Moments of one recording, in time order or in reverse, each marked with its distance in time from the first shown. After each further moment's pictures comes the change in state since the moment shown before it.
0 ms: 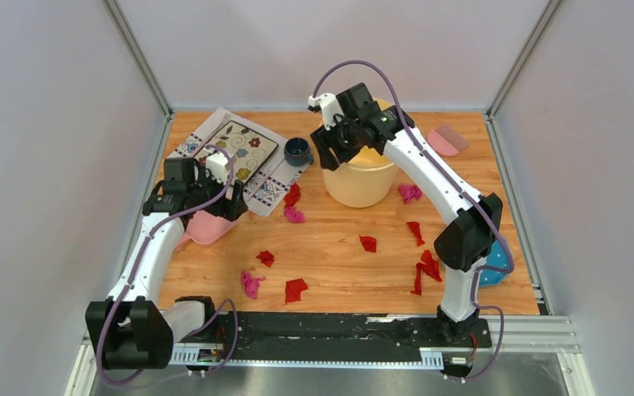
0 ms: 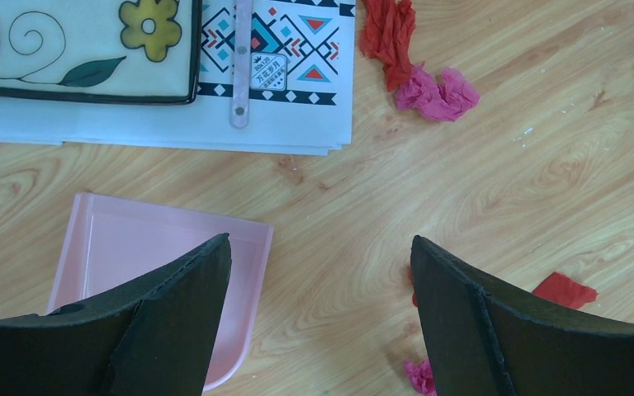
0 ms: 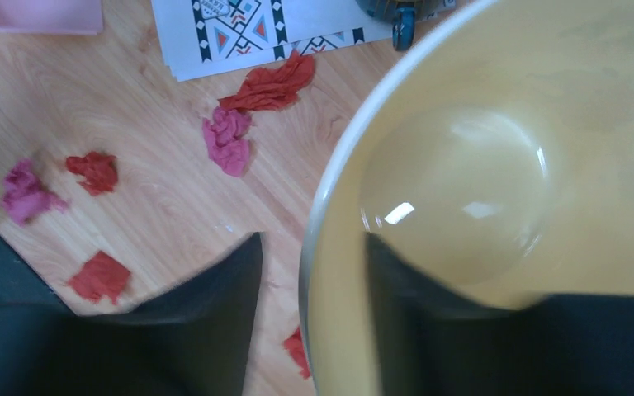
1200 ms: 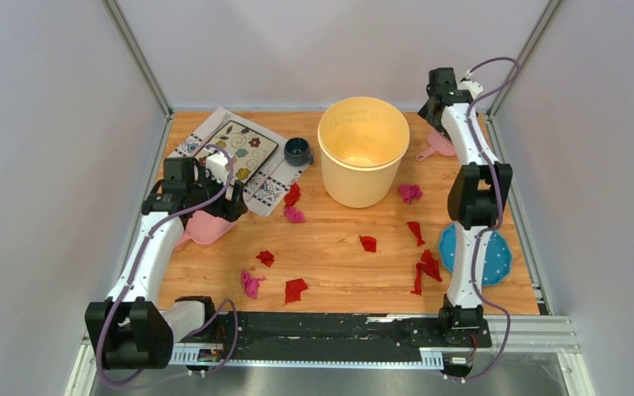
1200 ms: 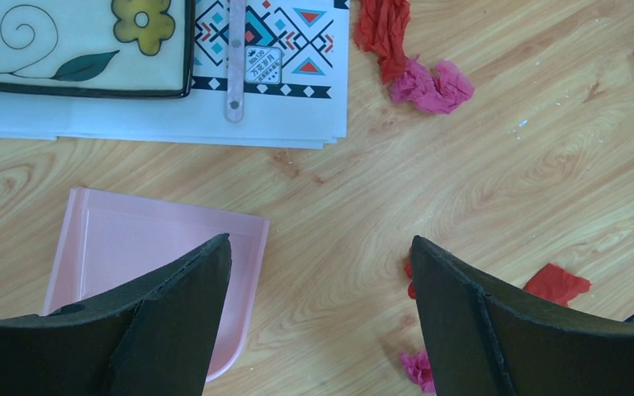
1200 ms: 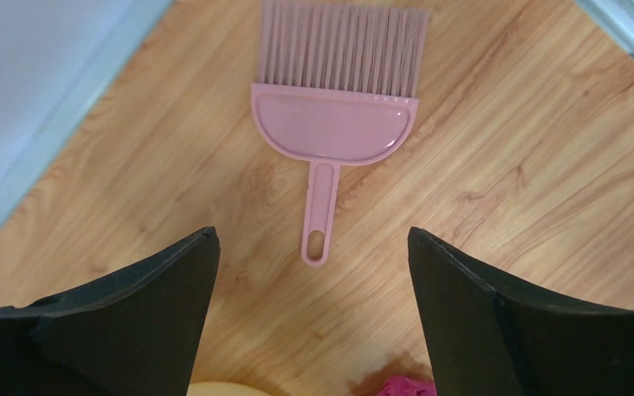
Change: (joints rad) left arm 0.000 0.000 0.019 -0.040 0.003 0.014; right arm -0.562 0.285 0.135 0.121 0.709 0.875
